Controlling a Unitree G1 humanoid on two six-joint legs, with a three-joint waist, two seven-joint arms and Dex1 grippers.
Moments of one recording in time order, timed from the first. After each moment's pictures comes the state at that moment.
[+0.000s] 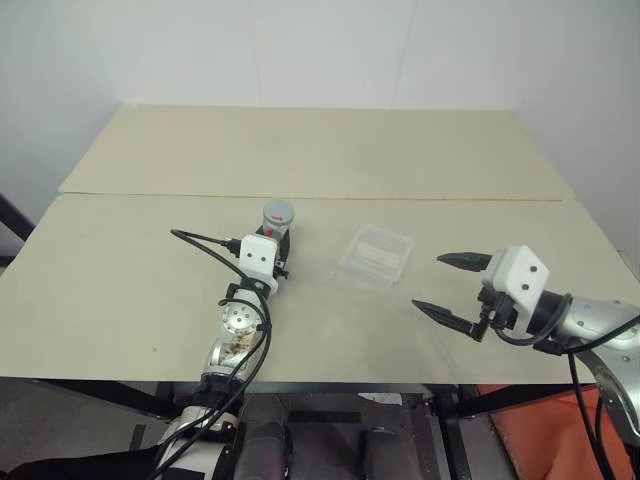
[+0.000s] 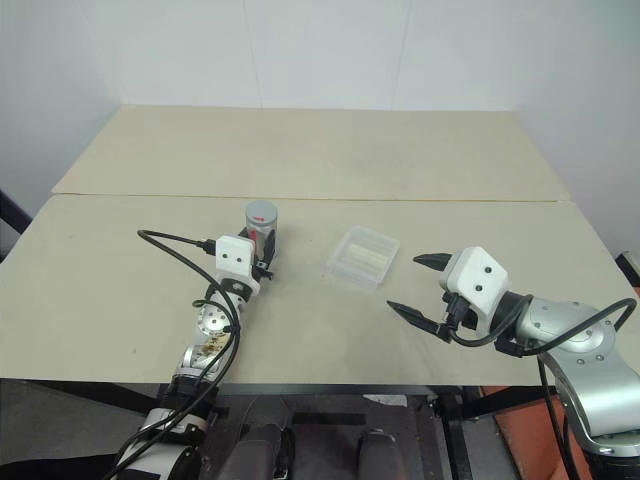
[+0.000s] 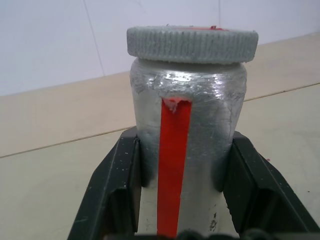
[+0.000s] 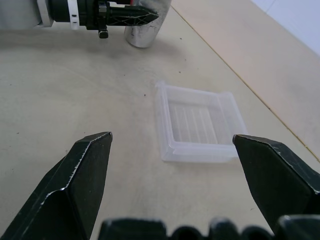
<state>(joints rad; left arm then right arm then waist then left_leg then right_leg) -0.41 0.09 -0.01 0.36 0.07 -0.26 -0.07 -0.04 -0.84 -0.19 -0.56 0.39 0.42 0.82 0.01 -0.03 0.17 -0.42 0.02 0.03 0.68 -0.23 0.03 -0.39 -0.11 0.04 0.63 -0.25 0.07</state>
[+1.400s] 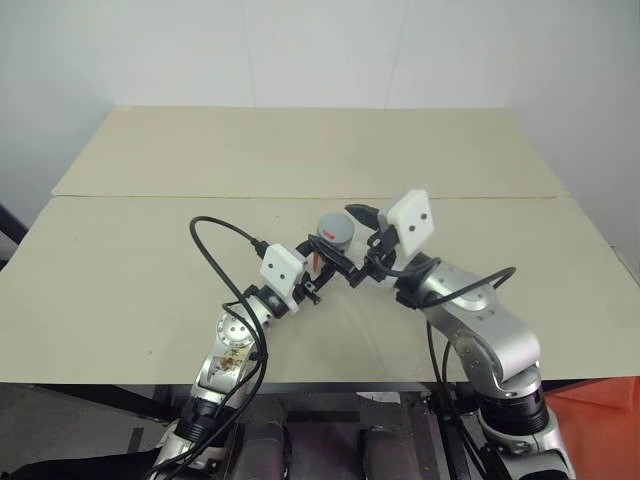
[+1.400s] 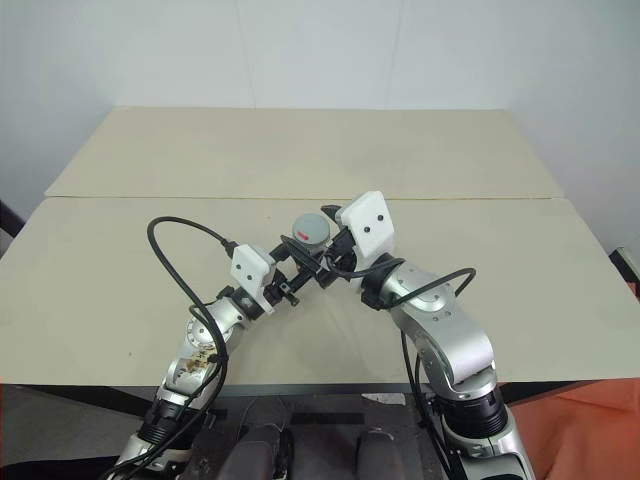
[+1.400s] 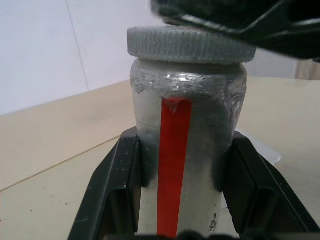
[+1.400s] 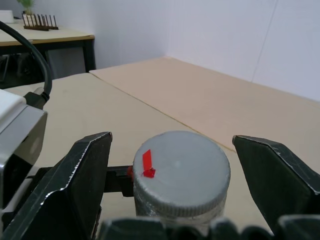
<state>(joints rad) -0.27 0.14 -0.18 -0.06 -0.12 -0.05 -0.47 -0.45 -0.30 0.17 -0.52 0.34 0.64 0.37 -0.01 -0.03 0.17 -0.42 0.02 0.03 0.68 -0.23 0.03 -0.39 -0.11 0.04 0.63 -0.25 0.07</state>
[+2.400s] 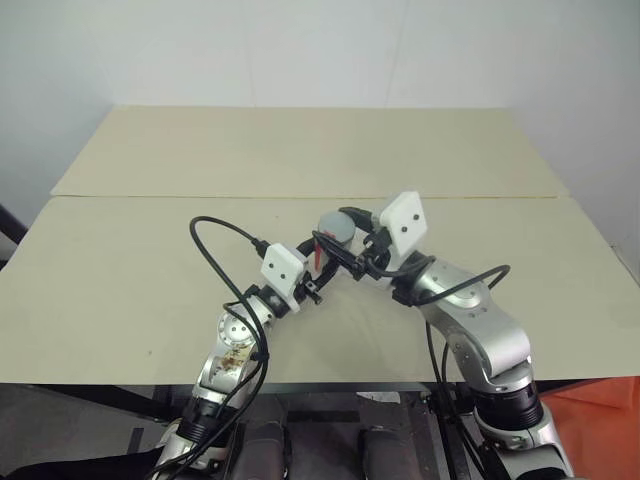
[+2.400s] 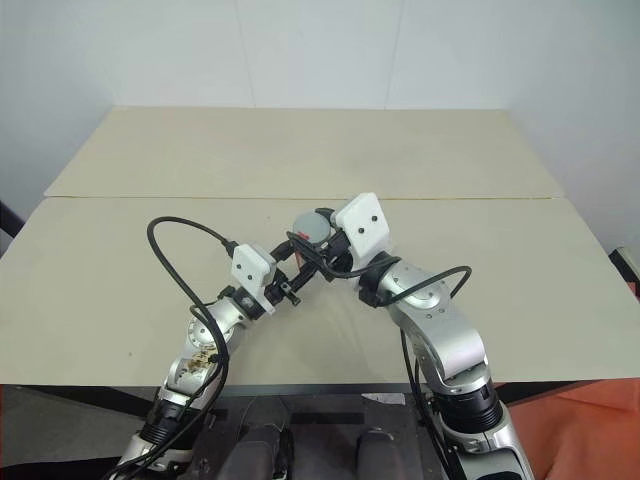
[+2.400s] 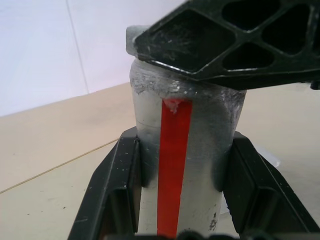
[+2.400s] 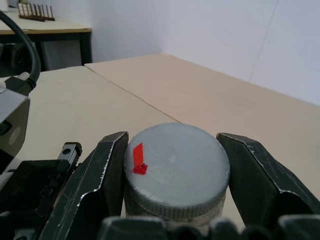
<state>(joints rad) -0.26 0.16 -0.17 -0.09 -0.16 -0.04 -0.51 -0.45 -0.32 0.15 -0.47 0.33 0.58 0.46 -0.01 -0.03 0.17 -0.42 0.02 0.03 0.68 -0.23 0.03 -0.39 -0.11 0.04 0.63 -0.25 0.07</state>
